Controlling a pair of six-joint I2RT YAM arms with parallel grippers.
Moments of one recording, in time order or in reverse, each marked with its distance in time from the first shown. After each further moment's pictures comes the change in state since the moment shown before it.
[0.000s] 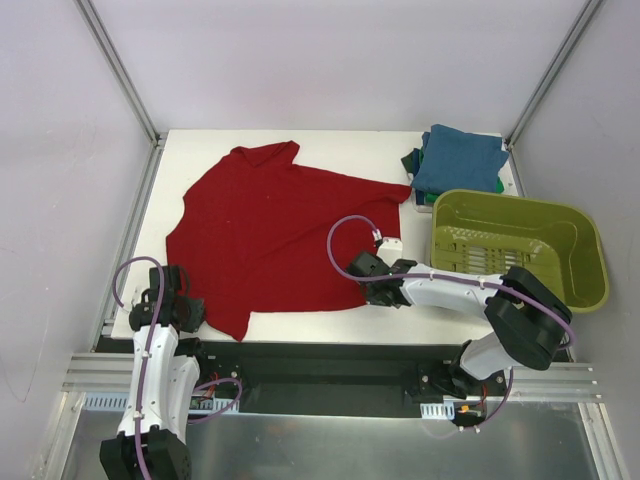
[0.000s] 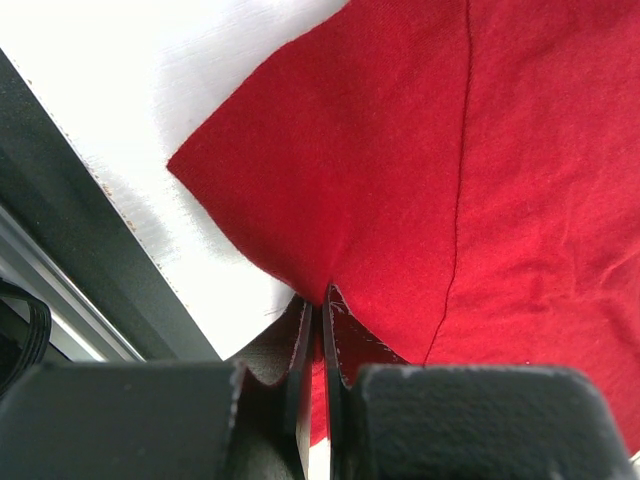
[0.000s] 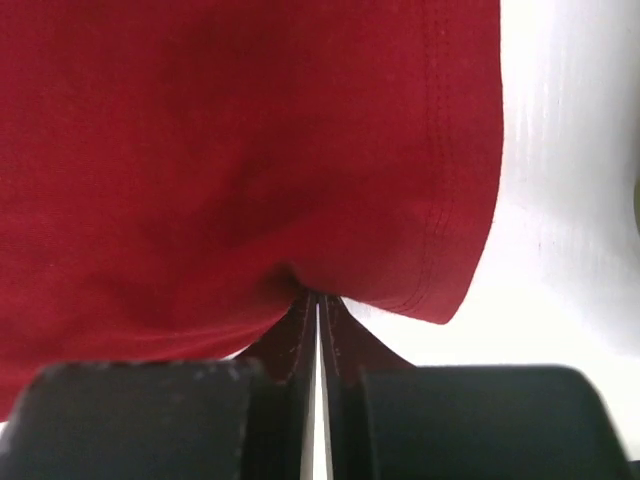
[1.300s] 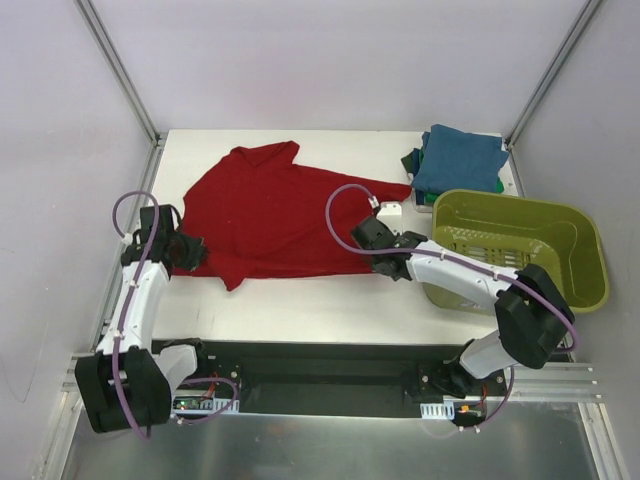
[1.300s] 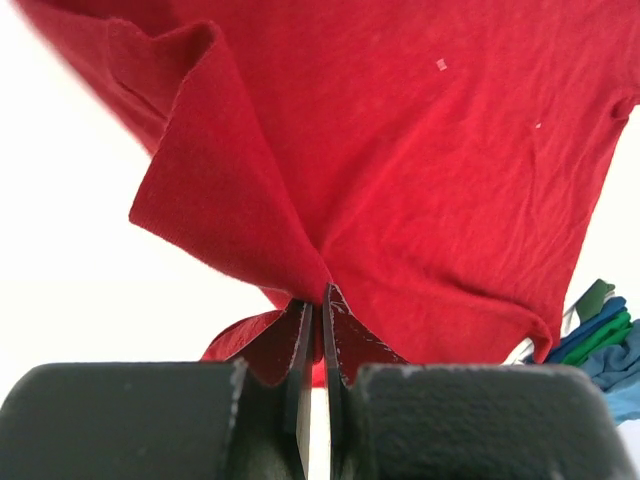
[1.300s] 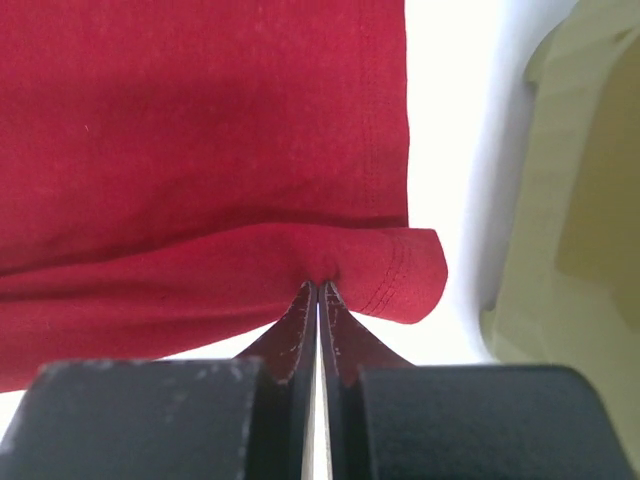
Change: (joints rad) left arm -0.039 0.426 0.351 0.297 0.157 0.066; right arm -0.124 0.000 0.193 -0.044 0.112 -0.323
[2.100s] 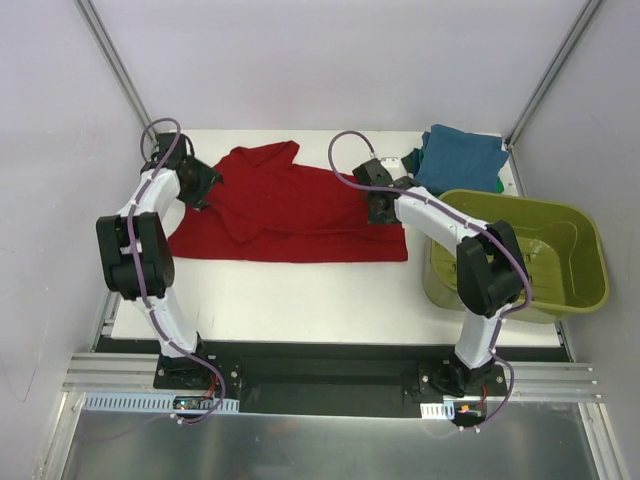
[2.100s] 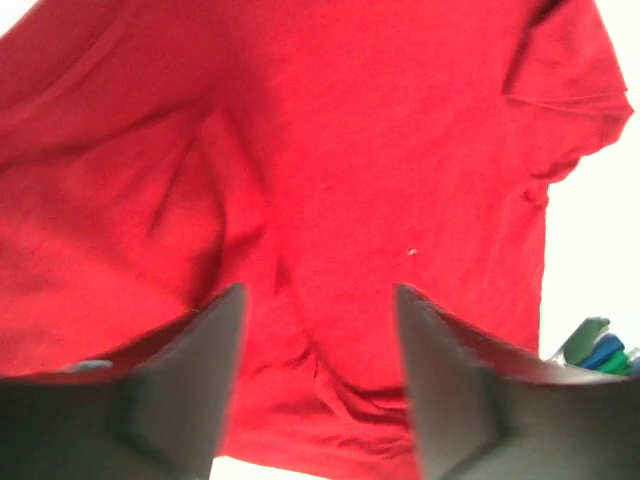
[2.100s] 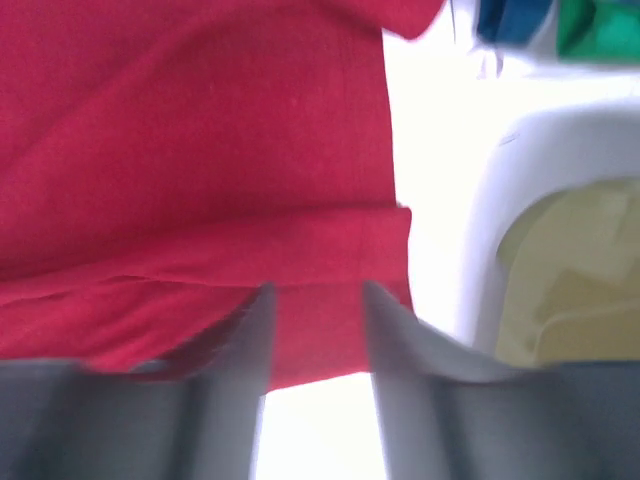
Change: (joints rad) left arm -0.048 0.784 0.646 0.102 0.037 0.134; right arm -0.233 0.333 0.447 -0.076 -0.102 -0.157
